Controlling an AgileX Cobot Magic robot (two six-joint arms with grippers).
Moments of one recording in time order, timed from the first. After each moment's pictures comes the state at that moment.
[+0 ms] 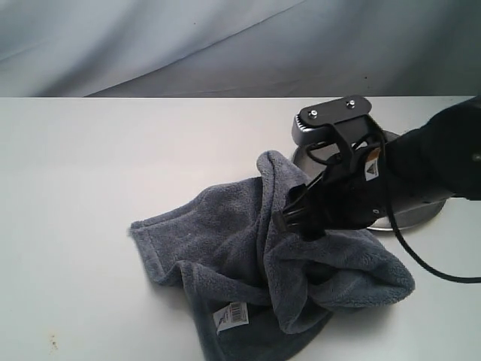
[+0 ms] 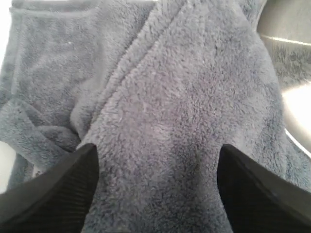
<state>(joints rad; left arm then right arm) -0.13 0.00 0.00 -0.06 0.10 0.06 0.73 1.50 -0.87 0.08 0.47 0.06</state>
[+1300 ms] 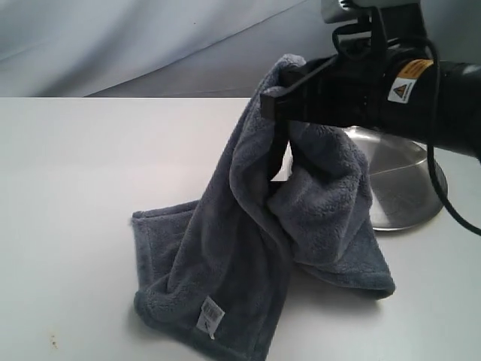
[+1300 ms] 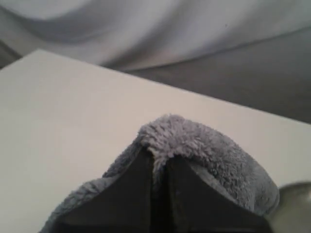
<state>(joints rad) -0.13 0.00 0.00 -0.06 0.10 0.06 0.73 1.37 -0.87 0.06 -0.09 0.06</state>
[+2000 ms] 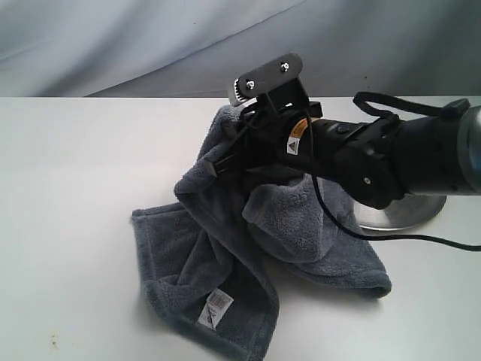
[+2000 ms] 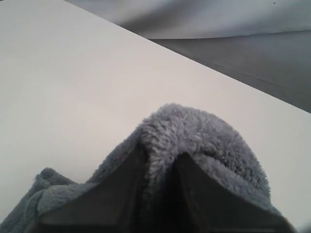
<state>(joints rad) -0.13 0.00 0.00 -0.06 0.10 0.06 0.76 1.79 -0.99 -0.11 -0.31 0.06</state>
